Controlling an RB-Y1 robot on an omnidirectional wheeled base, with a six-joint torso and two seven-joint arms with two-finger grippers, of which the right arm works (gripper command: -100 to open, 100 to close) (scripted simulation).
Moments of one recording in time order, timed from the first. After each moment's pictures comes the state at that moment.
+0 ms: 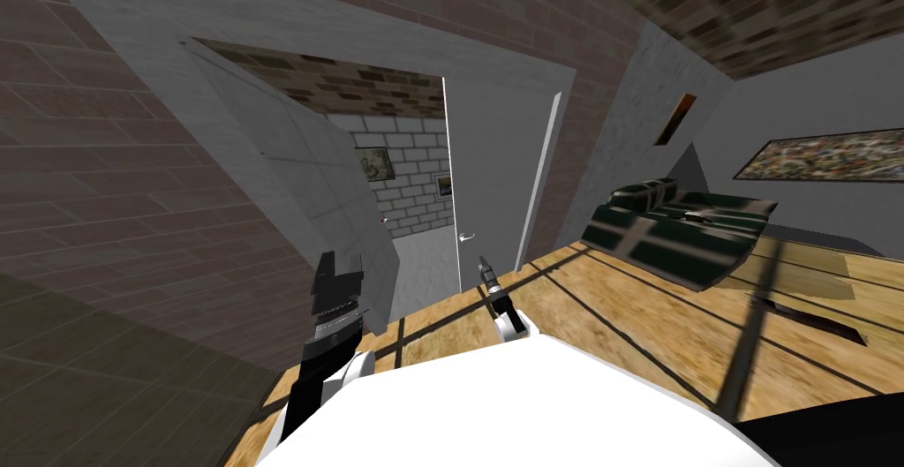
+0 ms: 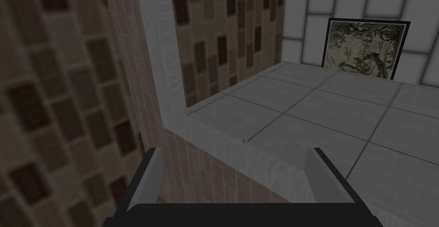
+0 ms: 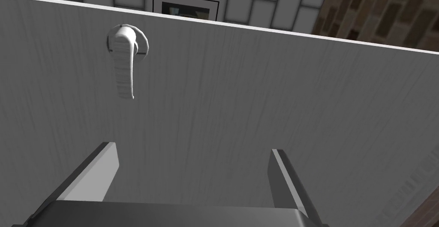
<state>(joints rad) 0.00 -0.06 0.13 -1.03 -0.03 -0.74 0.06</state>
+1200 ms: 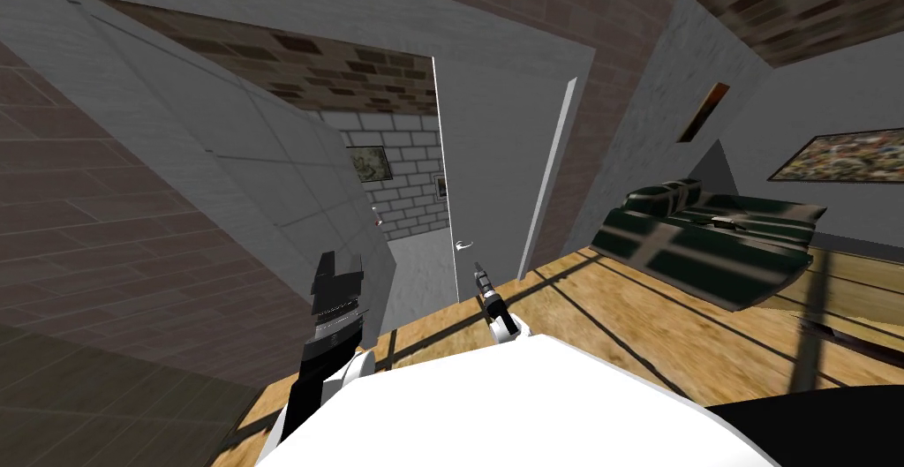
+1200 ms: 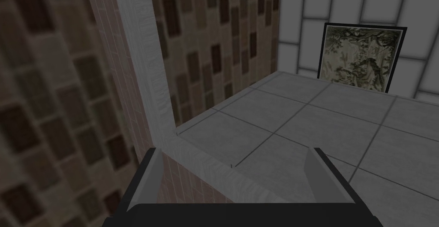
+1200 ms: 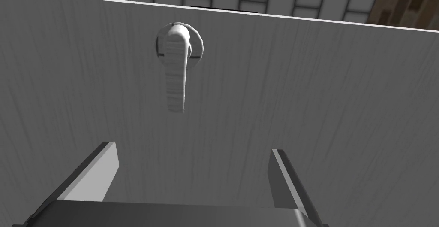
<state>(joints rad) -0.13 -0.02 0.14 -0.73 -0.05 -0.79 0.03</state>
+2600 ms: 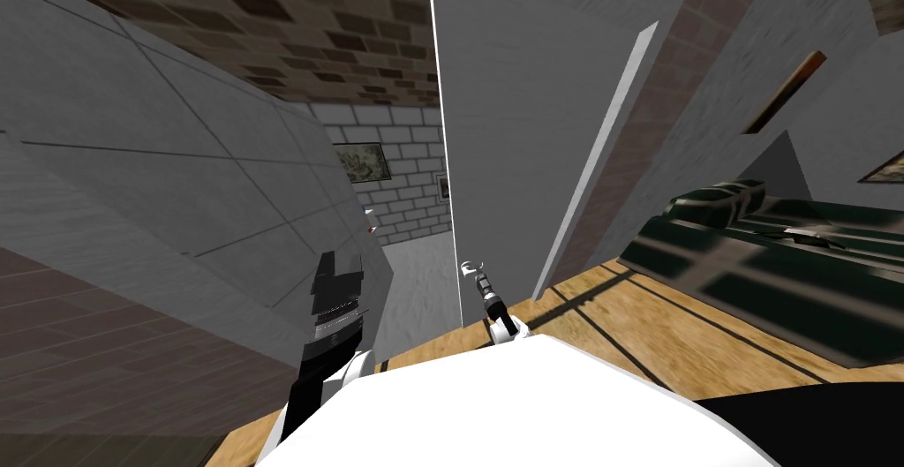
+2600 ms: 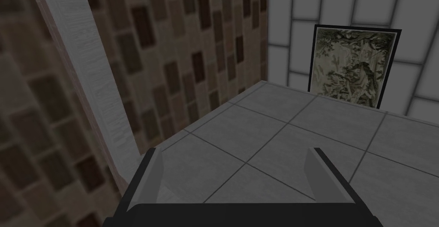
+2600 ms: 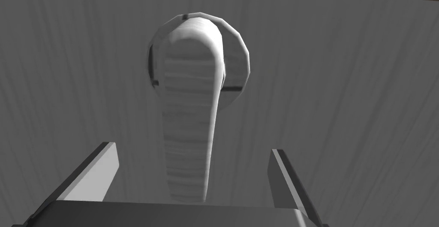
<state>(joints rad) -0.19 -0.02 0.13 -0.59 -0.07 -0.81 0.02</state>
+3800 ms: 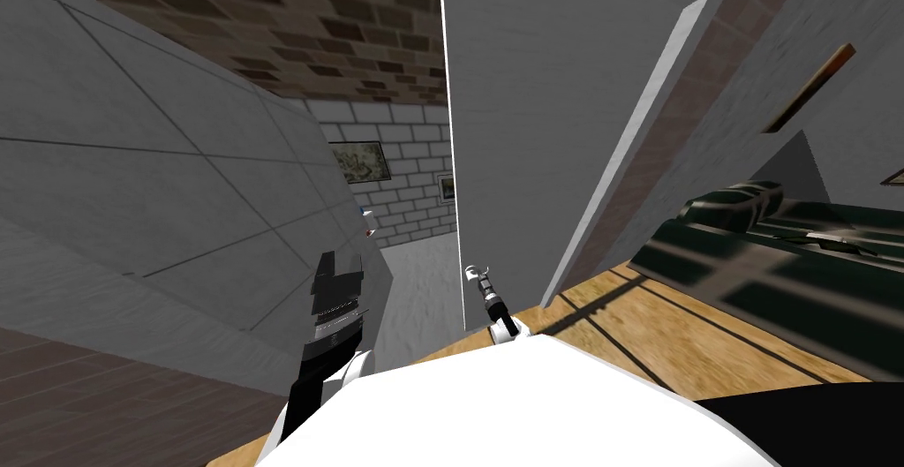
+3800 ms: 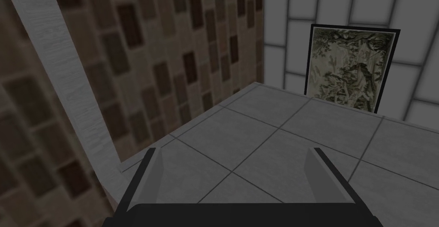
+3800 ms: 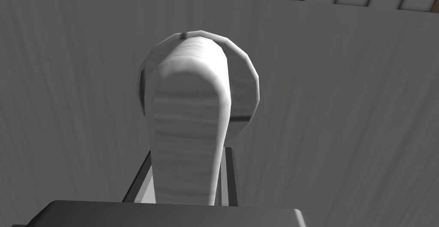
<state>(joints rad) -0.19 -0.02 0.11 -0.58 -0.08 -0.80 0.03</state>
